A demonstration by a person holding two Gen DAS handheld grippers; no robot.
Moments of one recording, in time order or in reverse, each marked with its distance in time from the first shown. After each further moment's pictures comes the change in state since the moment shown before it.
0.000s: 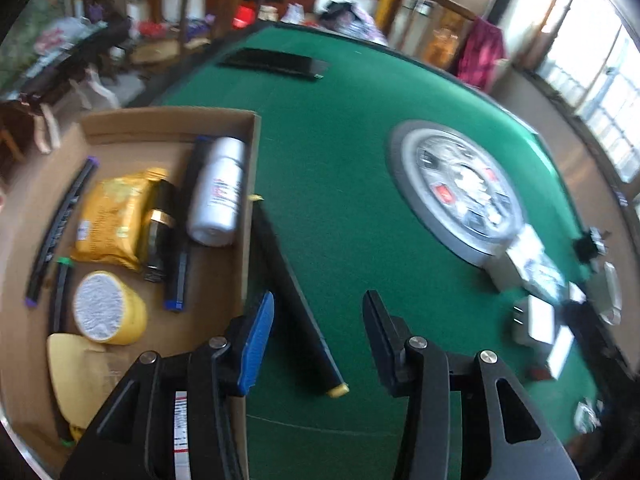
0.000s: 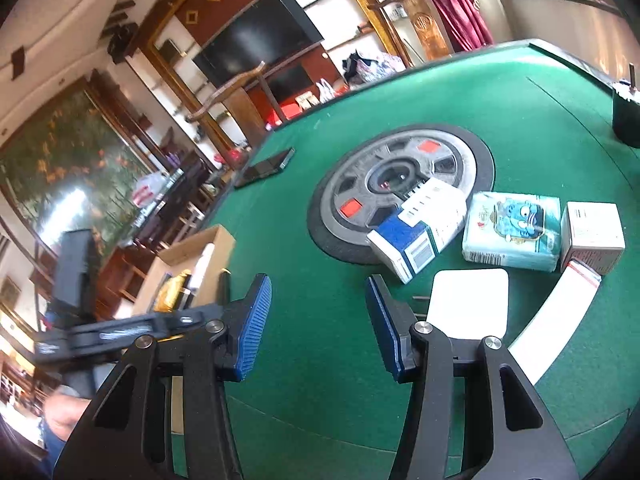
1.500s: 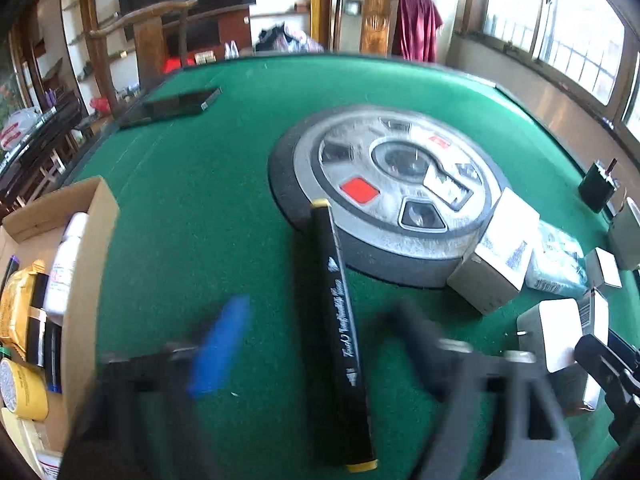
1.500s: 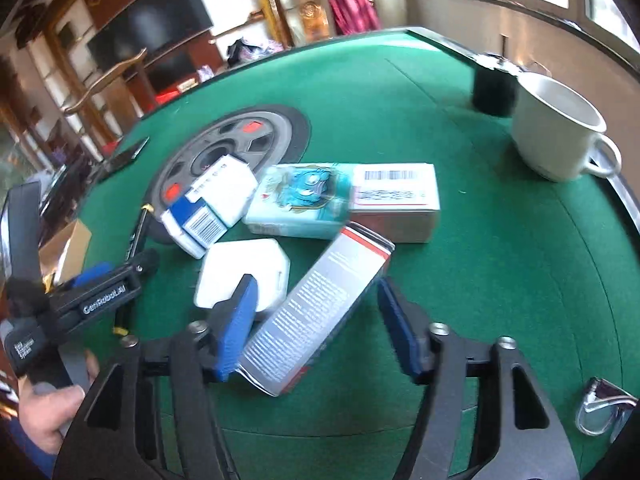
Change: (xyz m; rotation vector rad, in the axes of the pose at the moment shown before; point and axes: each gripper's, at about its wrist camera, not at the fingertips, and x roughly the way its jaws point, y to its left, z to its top) left arm 0.053 -0.088 -0.014 0.290 -0.134 -0.020; right arm -0.030 -0.070 -0.014 0.039 0.094 -0.461
